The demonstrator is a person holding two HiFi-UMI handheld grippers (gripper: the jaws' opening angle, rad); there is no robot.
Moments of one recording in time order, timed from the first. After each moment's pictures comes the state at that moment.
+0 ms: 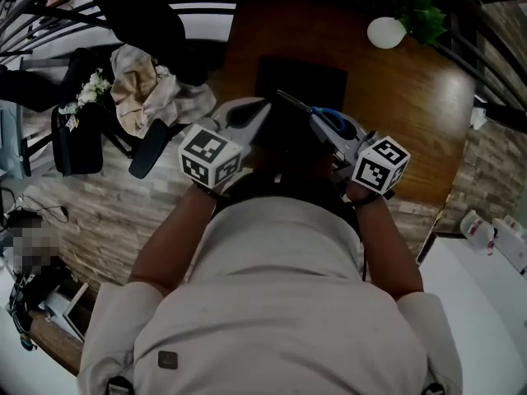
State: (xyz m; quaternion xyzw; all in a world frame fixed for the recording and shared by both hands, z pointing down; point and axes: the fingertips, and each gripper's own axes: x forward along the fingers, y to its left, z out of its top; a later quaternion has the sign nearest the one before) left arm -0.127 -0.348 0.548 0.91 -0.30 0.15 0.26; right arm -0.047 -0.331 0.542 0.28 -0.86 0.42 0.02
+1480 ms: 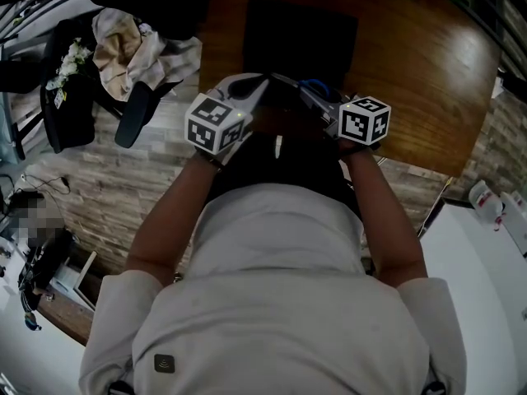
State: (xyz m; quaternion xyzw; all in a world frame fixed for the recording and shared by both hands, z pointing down) left arm -0.121 -0.300 0.696 0.87 -0.28 0.23 0.33; right arm -0.055 -0.280 0.726 0.26 -0.80 0.54 0.10
